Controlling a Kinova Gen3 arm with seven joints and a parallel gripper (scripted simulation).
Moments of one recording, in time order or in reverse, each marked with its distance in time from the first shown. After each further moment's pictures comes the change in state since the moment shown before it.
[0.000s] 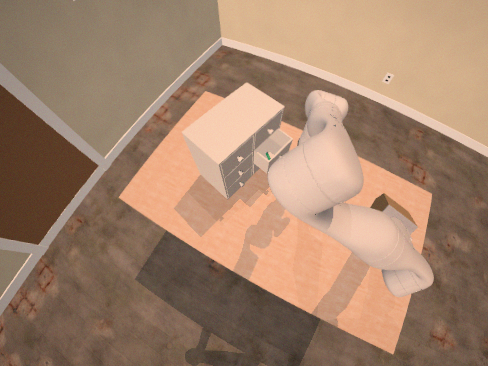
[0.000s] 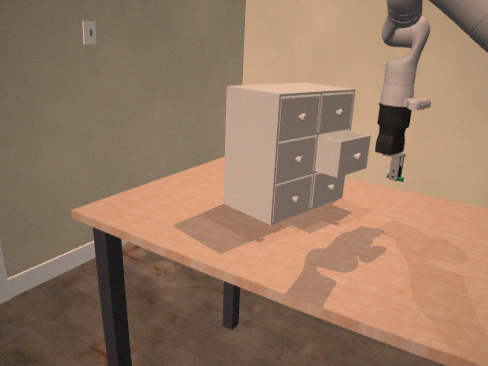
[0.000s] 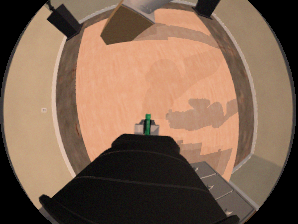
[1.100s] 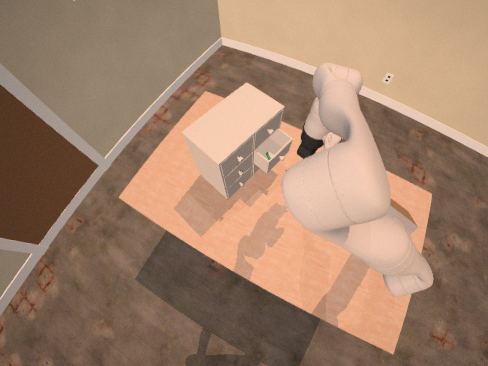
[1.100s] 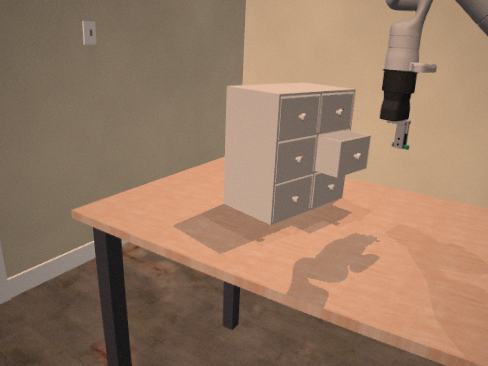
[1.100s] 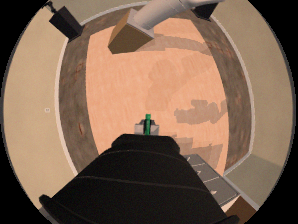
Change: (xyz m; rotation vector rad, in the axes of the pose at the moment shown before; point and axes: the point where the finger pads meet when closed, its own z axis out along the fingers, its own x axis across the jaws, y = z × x) arm 0.000 -0.001 -0.081 0.002 0.001 0.001
